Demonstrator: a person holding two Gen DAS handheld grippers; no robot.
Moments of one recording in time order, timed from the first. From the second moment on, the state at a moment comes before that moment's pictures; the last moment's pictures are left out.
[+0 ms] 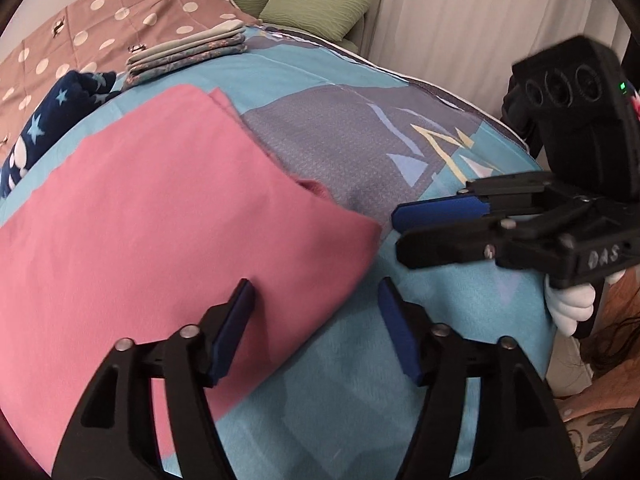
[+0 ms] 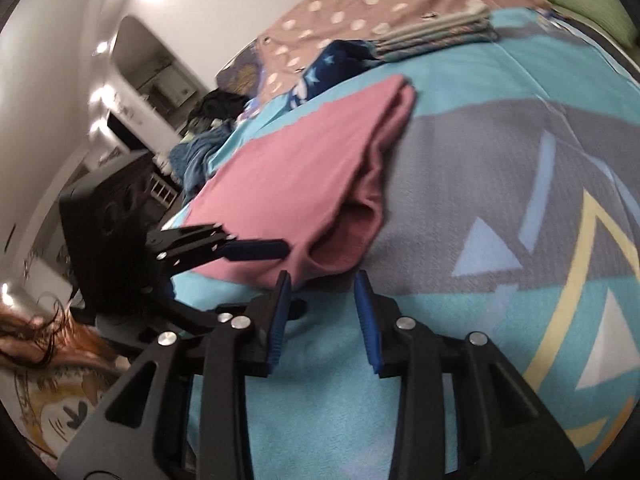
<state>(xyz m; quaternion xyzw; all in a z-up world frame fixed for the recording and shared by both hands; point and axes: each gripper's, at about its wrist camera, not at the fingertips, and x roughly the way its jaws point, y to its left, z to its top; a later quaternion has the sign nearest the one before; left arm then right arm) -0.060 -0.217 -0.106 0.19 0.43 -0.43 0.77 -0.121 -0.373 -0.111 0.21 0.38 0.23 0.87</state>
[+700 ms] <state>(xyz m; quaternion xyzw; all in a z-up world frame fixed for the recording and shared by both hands) -0.071 -0.253 -0.109 0.24 0.40 -0.46 0.75 -0.112 -0.417 -0.109 0.28 0.40 0.25 0.83</state>
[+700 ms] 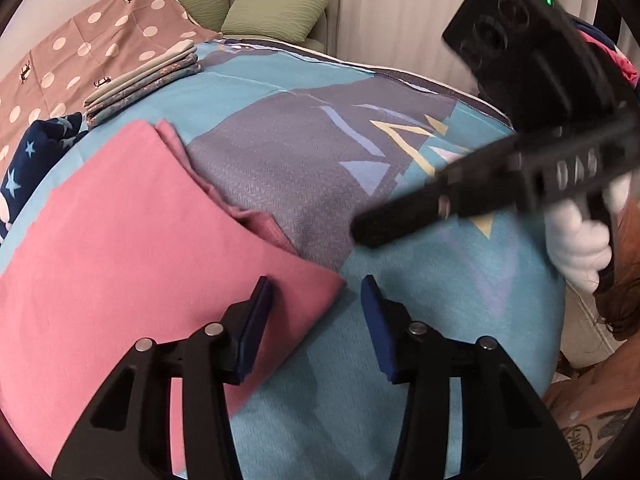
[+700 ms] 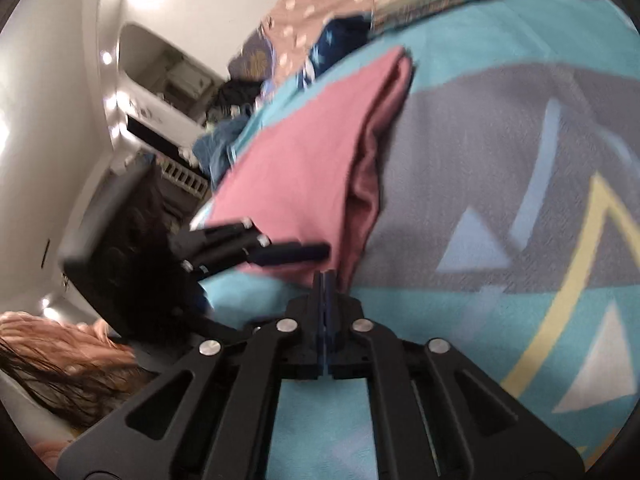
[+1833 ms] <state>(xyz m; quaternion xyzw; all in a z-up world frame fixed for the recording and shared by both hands) -0.054 -0.249 -0.116 0.17 0.42 -0.53 0.72 0.089 -0.471 -0.127 0.34 0.43 0.18 0.82</state>
